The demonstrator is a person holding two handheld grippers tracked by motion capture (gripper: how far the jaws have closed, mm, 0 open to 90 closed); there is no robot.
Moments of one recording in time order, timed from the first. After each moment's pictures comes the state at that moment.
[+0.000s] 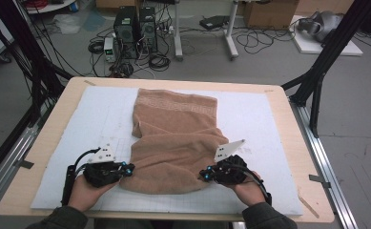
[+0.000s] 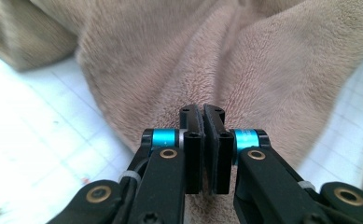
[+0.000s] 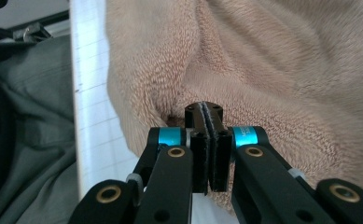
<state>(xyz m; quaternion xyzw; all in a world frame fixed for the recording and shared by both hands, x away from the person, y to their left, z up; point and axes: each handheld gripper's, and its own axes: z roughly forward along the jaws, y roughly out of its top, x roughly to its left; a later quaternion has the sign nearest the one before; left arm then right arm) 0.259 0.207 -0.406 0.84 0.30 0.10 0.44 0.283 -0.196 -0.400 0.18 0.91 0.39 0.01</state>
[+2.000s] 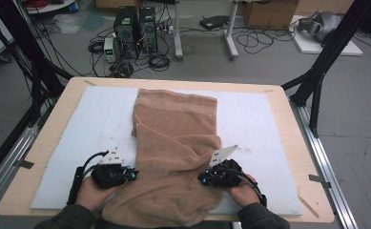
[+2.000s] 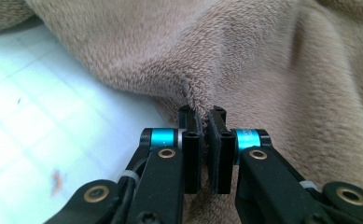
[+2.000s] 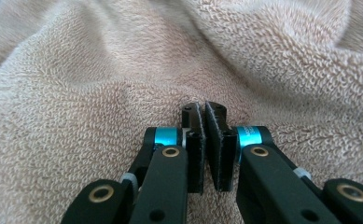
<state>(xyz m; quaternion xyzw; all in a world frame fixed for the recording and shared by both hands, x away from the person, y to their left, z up) 0.258 0.198 -0.435 0.85 0.31 0.09 0.41 0.286 -0.187 -0.433 0.18 0.91 0.37 0.00</state>
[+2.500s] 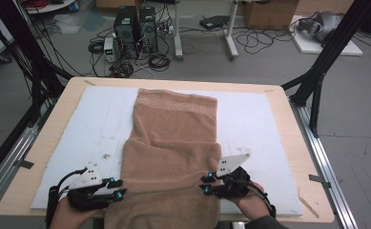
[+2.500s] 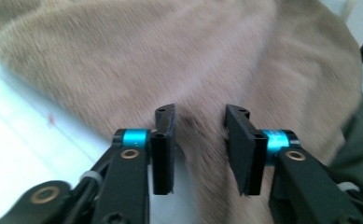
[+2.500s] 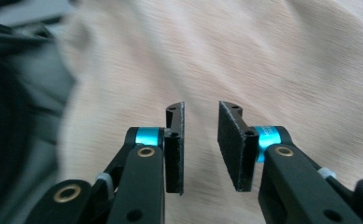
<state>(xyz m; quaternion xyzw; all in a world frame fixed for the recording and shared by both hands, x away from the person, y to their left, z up) 0.220 0.218 -0.416 0.84 0.29 0.10 0.44 0.255 -0.197 -0.401 0.16 0.90 0.40 0.03</state>
